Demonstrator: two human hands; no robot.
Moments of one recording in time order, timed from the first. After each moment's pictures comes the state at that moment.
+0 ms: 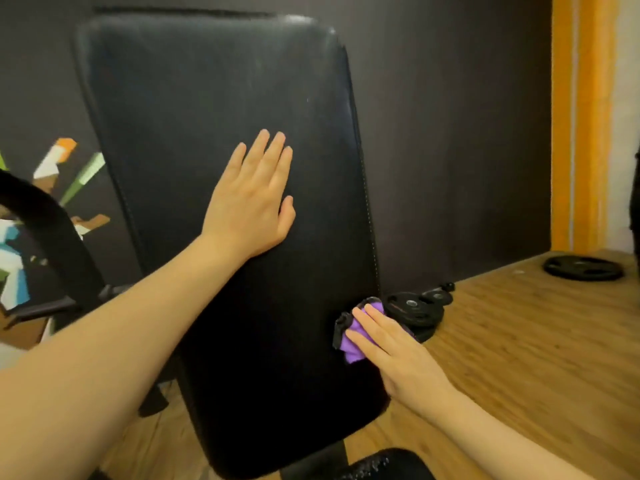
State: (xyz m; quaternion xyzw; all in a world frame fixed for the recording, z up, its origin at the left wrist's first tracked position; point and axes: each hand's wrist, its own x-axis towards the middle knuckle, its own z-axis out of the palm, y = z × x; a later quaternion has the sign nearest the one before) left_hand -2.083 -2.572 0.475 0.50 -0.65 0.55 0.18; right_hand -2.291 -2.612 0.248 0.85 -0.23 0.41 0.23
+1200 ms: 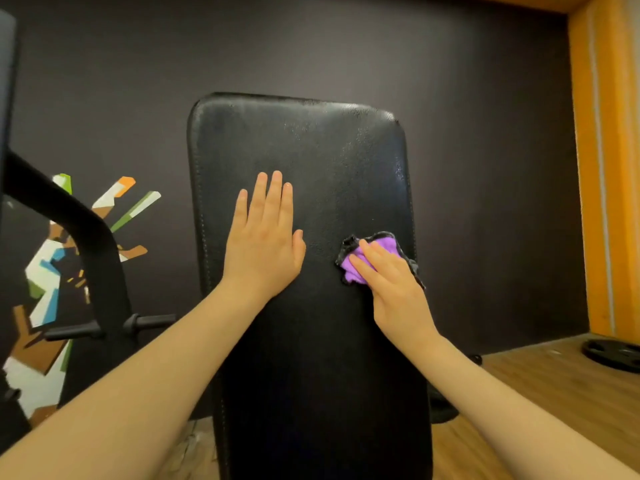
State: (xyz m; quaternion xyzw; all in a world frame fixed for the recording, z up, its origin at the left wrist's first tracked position) left_hand -2.043 -2.552 0.481 0.59 -0.54 0.55 0.24; right_hand -2.225 -2.645 0.397 0.74 -0.20 0.58 0.28
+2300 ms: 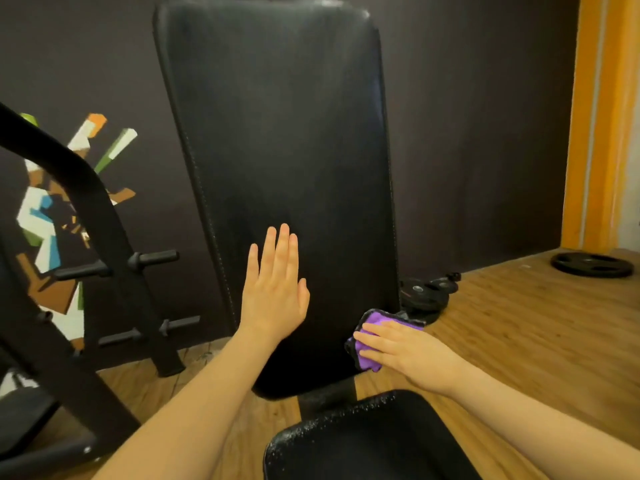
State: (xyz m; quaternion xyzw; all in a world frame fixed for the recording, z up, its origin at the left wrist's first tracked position) left_hand -2.057 -2.517 0.311 0.64 -0.61 0.44 0.16; right_hand -2.295 -2.578 0.216 0.91 -0.20 0.13 0.35
